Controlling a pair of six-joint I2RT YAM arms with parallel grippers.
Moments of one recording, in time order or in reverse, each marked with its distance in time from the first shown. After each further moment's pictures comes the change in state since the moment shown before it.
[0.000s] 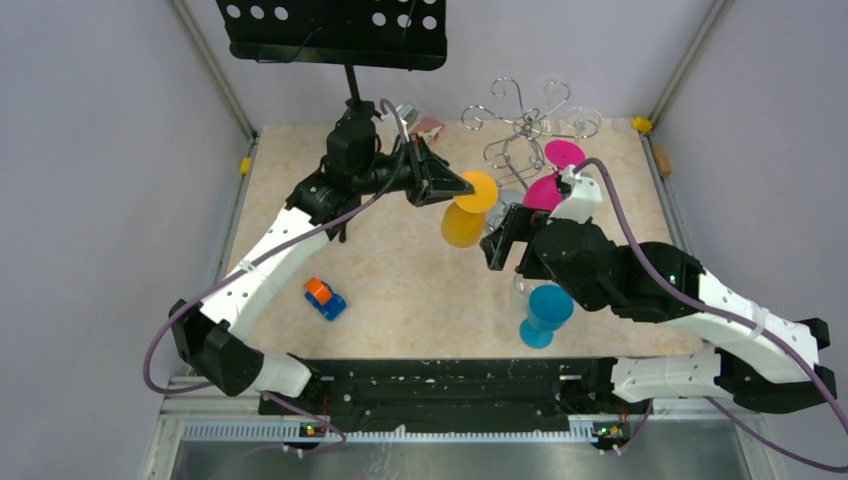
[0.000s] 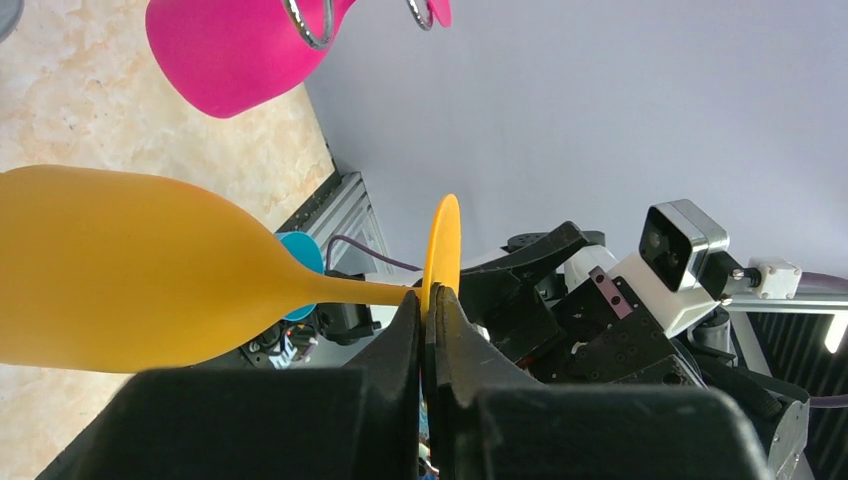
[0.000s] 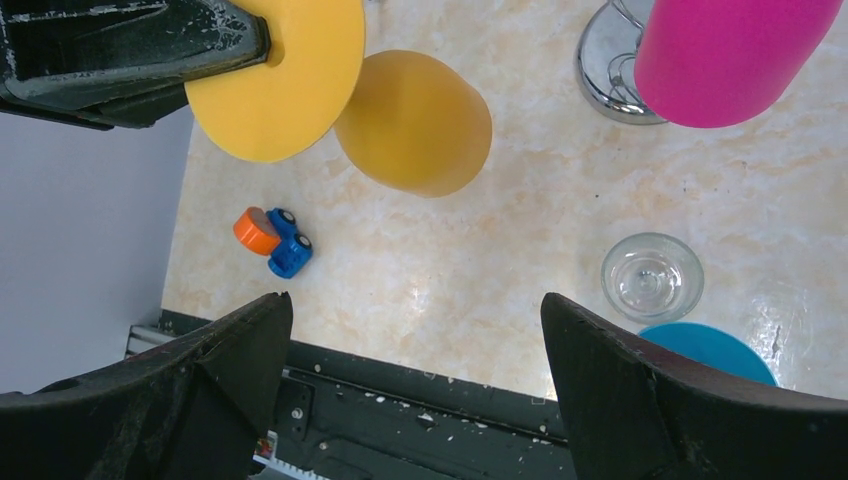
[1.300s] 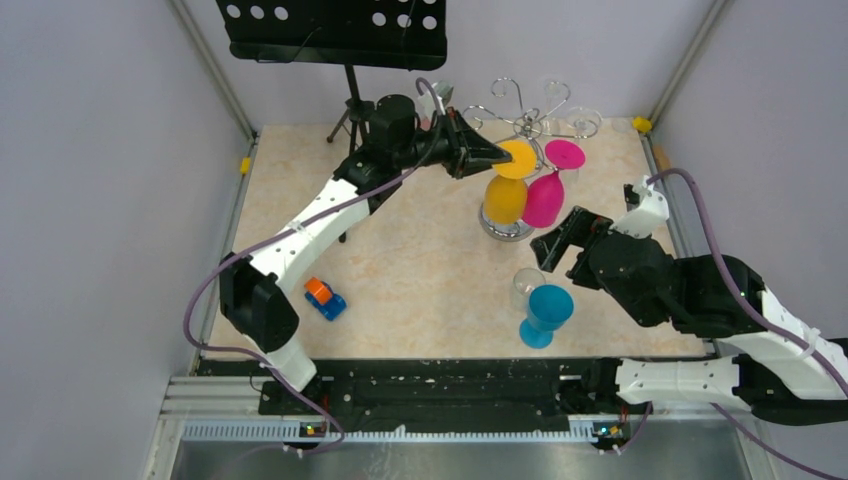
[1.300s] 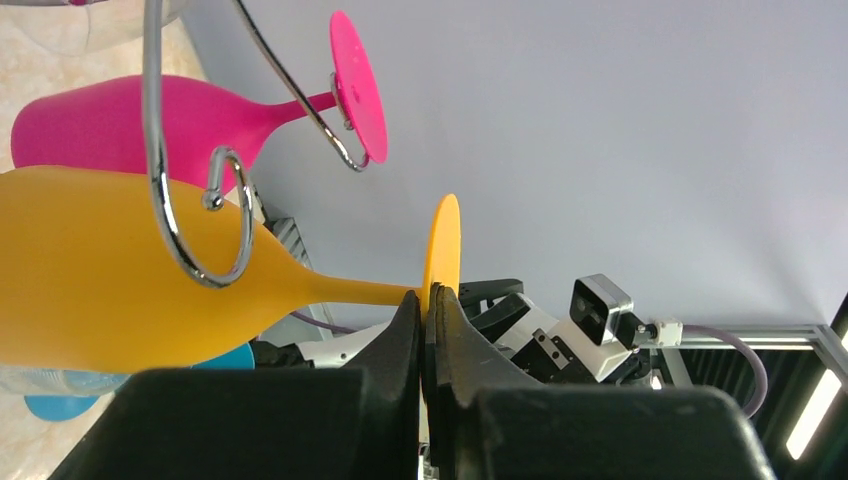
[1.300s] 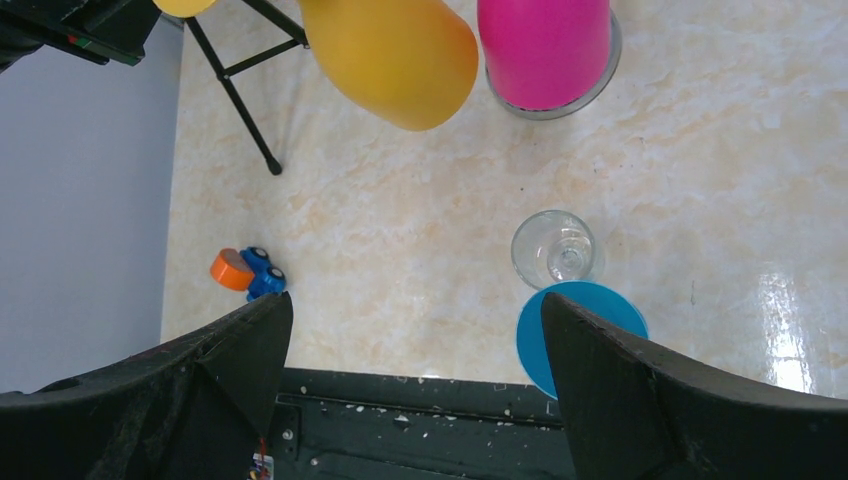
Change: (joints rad) left arm -0.047 0.269 0.197 0.213 -0.027 -0.194; right arm 0.000 -0.155 -0.004 -0.230 0.107 0.165
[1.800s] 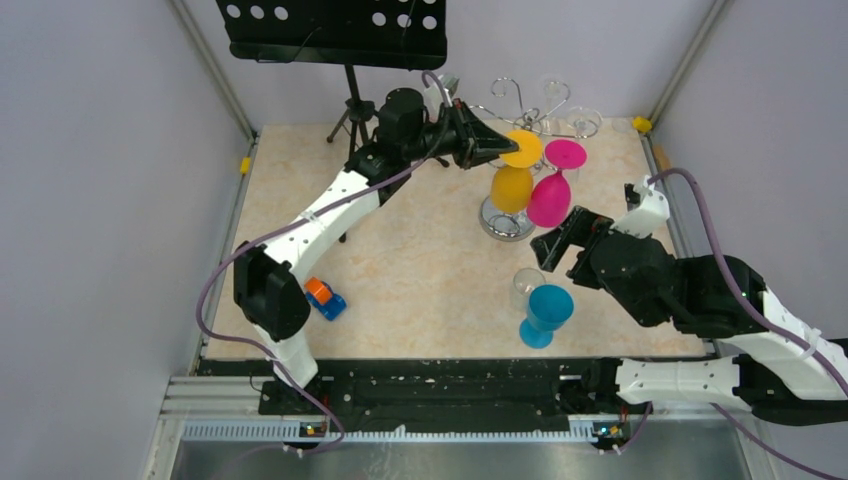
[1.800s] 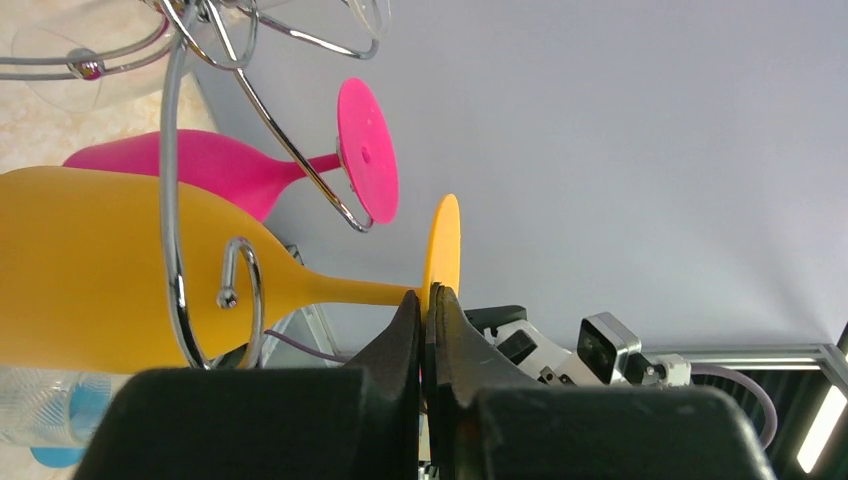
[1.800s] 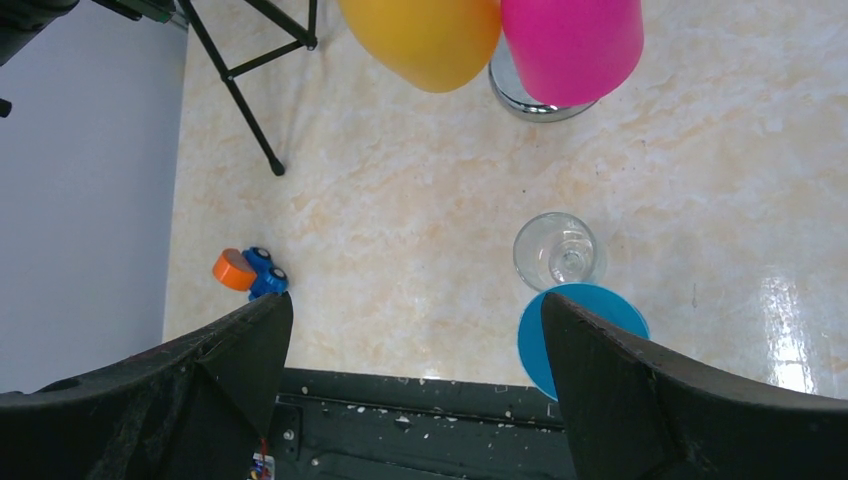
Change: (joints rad) left arm -0.003 0.084 0.083 0.037 -0.023 -0.004; right arm 0.000 -0.004 0.000 0.005 0.000 -0.009
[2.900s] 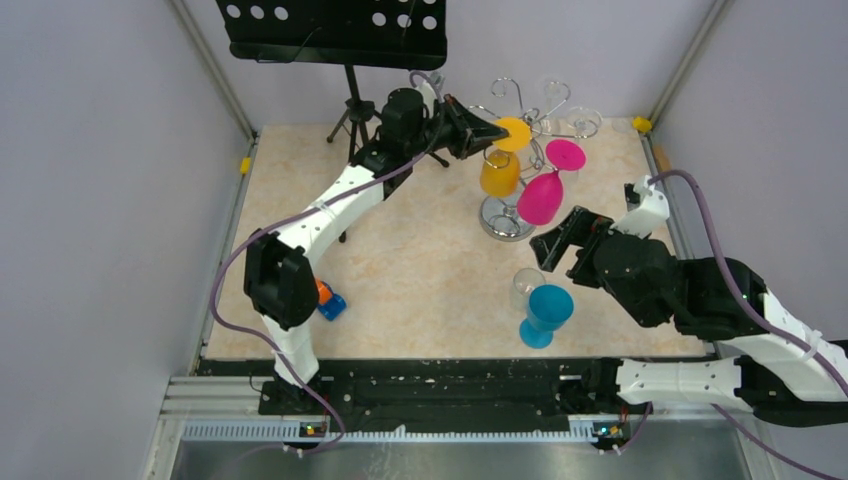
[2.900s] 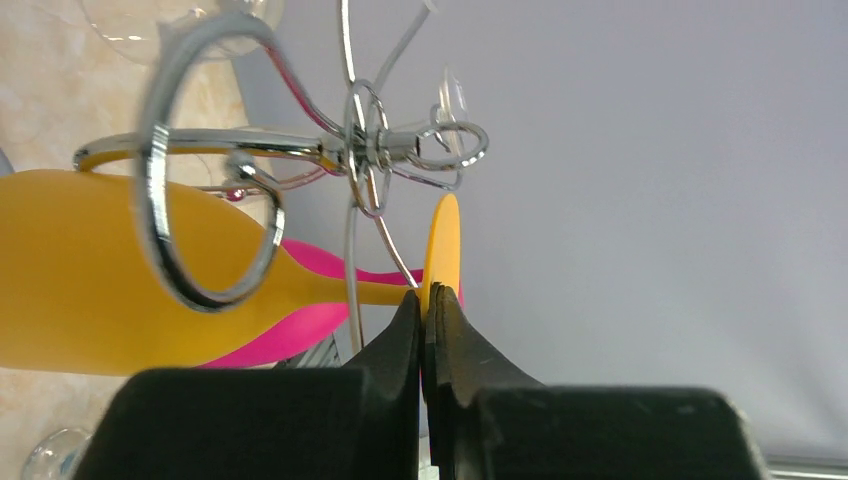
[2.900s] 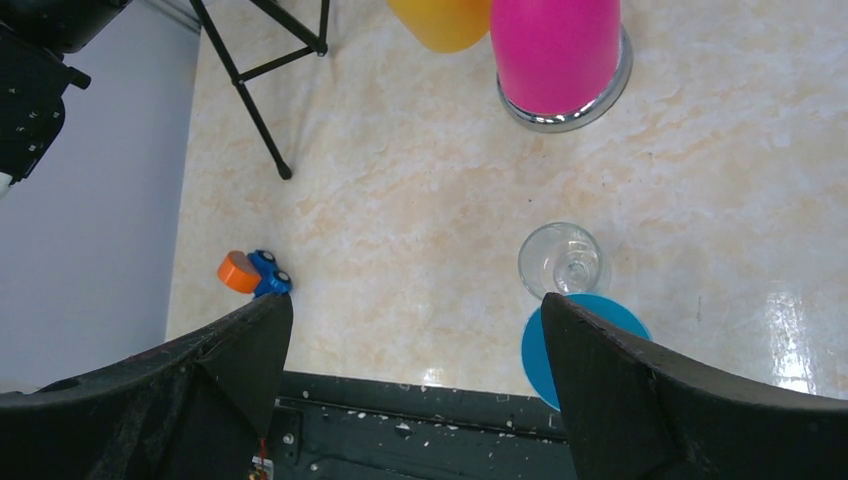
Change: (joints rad) left arm 0.043 0.093 0.021 0.056 -0.131 0.005; right arm 0.000 -0.018 -0.021 0.048 0.003 -0.039
